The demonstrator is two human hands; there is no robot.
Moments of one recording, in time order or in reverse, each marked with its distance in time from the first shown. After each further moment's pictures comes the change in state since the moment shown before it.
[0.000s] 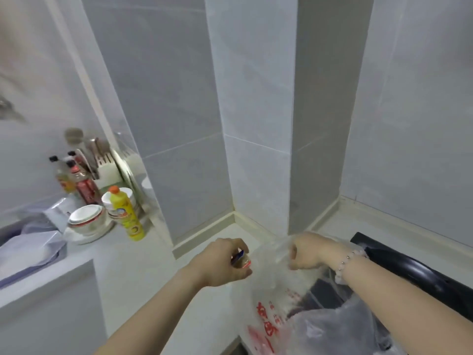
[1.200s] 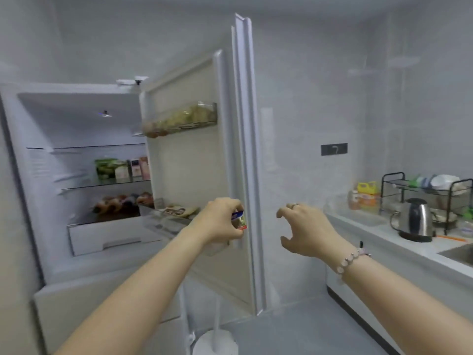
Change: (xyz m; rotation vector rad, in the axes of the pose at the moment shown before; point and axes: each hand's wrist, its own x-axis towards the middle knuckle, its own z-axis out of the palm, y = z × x) left_hand -0.788 0.310 -0.060 0.606 0.868 -1.812; right_hand -0.577 -0.497 0.127 0.020 0.483 -2.178
